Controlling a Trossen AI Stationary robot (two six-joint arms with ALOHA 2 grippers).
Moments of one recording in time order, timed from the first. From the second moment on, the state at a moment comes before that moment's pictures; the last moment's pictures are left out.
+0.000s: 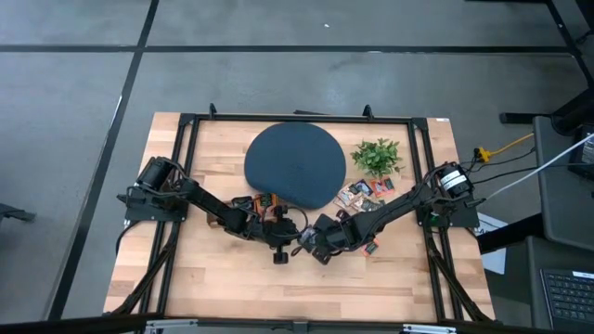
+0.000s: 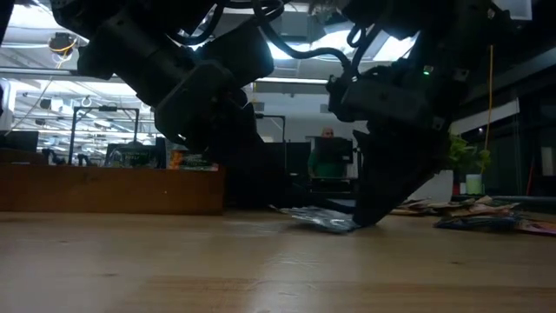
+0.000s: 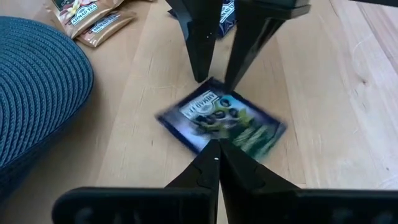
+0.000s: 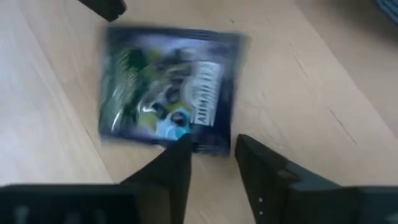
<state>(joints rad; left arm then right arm) -0.33 1.87 0.87 0.32 -0.35 -0.22 0.36 1.94 1.07 -0.35 0.27 0.91</state>
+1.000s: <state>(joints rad) -0.33 1.87 0.87 0.32 -0.22 -0.16 0.36 1.95 1.06 -0.32 0.27 0.91</state>
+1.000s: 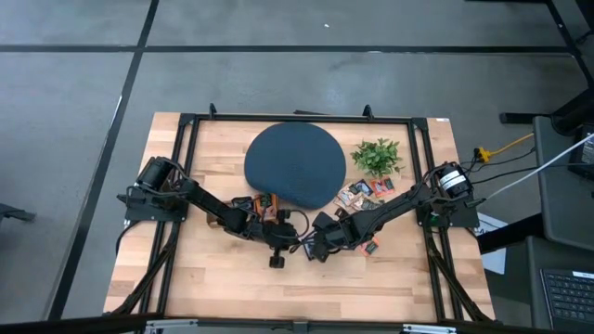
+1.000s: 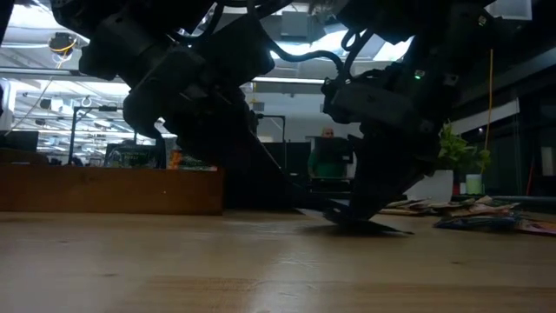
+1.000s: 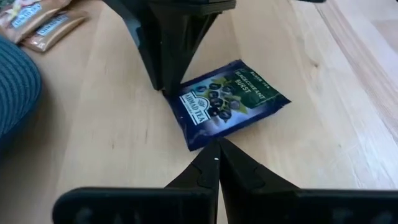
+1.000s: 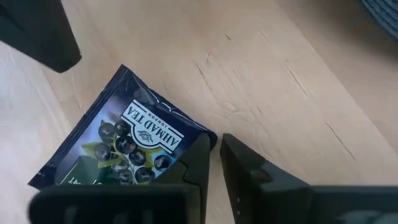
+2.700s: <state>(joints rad) -0.41 1.82 0.87 0.34 -0.24 -0.01 0.42 1.93 1.20 -0.28 0.08 0.86</state>
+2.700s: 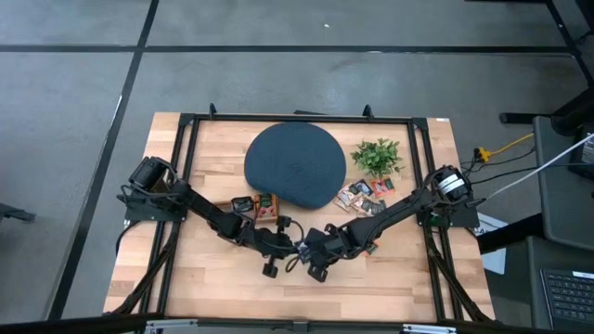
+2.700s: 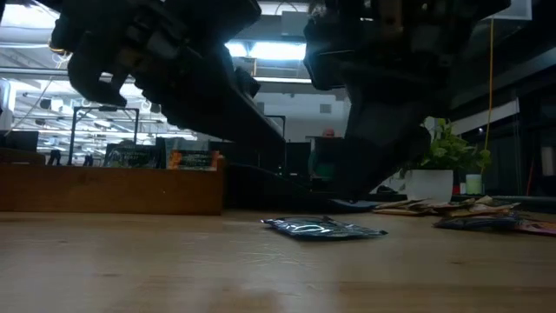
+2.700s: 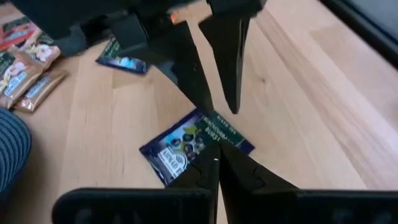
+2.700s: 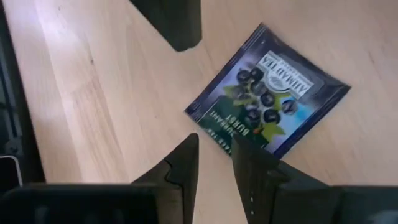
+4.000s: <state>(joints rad) -0.34 1.86 0.92 0.24 -0.12 -0.28 0.48 1.92 1.20 -0.64 0.15 0.99</state>
